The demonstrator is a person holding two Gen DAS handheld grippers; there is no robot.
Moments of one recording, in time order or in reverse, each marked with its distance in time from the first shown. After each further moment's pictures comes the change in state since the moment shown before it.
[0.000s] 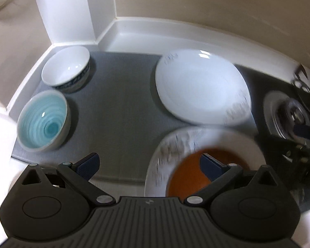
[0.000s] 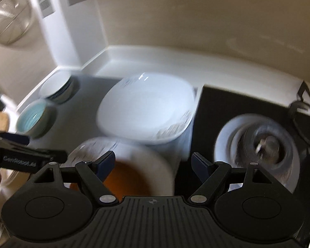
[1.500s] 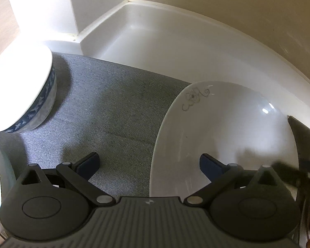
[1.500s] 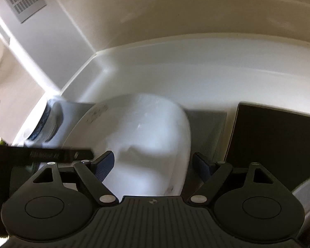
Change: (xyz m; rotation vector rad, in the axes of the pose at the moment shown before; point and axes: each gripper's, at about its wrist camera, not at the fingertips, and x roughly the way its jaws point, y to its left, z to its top) left arm 0.159 0.022 0.104 -0.182 0.063 0.018; right arm 0.177 -0.064 0.078 0.105 0.096 0.307
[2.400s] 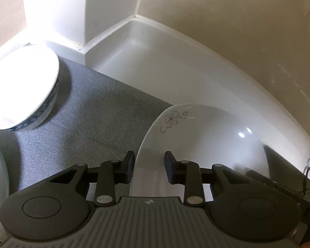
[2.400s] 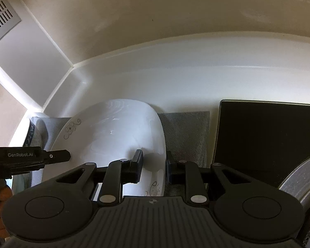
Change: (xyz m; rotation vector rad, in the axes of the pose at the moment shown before) left arm -0.033 0.017 0.005 -0.139 -0.048 -0.141; right arm 0.000 -0.023 0.001 0.122 -0.038 -0.106
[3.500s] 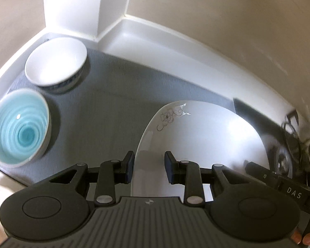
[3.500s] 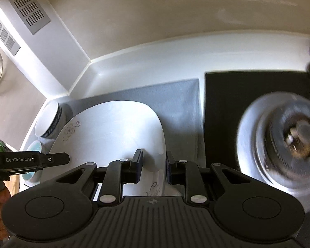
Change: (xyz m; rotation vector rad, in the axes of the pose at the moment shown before) left arm -0.093 0.019 -0.074 0.137 0.038 -0.061; right arm -0.120 0.054 -0.083 0.061 -0.032 -0.075
